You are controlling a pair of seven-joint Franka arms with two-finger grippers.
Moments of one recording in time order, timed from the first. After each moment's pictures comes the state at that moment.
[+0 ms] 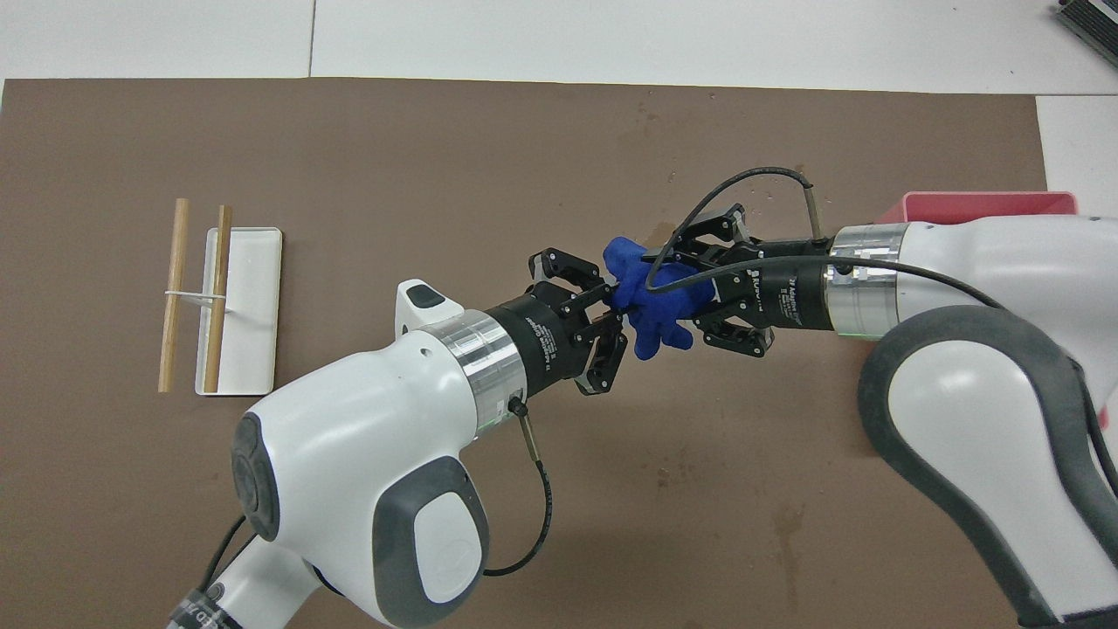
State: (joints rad) left arm -0.60 0.00 -0.18 -2.01 -0.89 2.82 -1.84; right arm 0.24 -0.04 0.03 -1.97 0.89 2.16 0.82
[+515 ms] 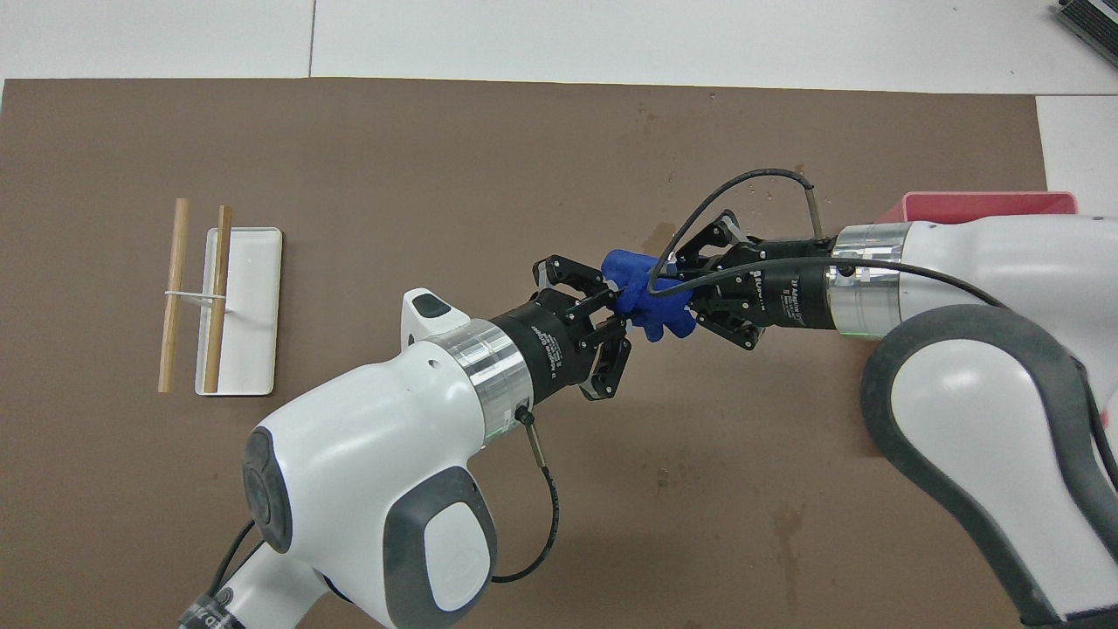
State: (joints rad) left arm -0.61 0.00 -0.18 -2.02 -0.89 2.84 -1.84; right arm 0.24 -0.04 0.02 -1.97 0.88 2.16 0.77
